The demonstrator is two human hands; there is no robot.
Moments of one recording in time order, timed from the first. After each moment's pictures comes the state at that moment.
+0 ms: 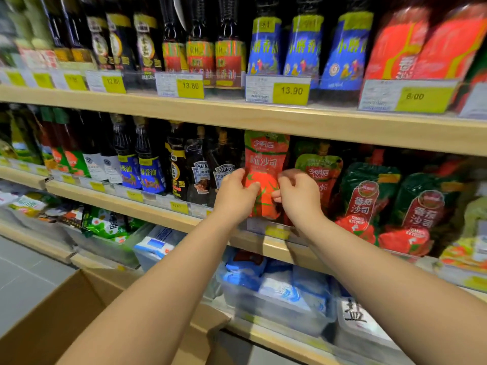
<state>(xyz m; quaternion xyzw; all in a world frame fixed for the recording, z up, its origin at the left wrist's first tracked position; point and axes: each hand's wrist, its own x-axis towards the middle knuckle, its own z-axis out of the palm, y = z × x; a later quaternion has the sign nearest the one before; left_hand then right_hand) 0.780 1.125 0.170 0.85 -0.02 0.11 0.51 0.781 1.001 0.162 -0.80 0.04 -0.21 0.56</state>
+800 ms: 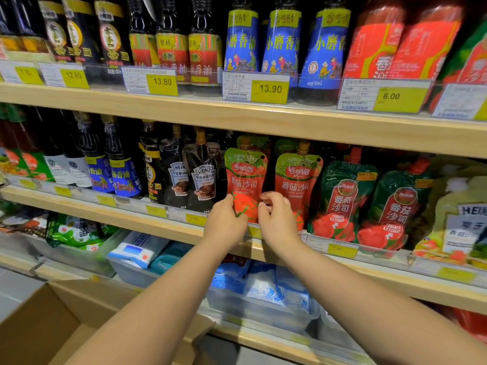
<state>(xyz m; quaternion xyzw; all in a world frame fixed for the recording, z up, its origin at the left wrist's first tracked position) 0.781 1.114 0.119 0.90 -0.05 0.07 0.42 0.772 0.996 0.111 -0.87 0.02 -0.19 0.46</state>
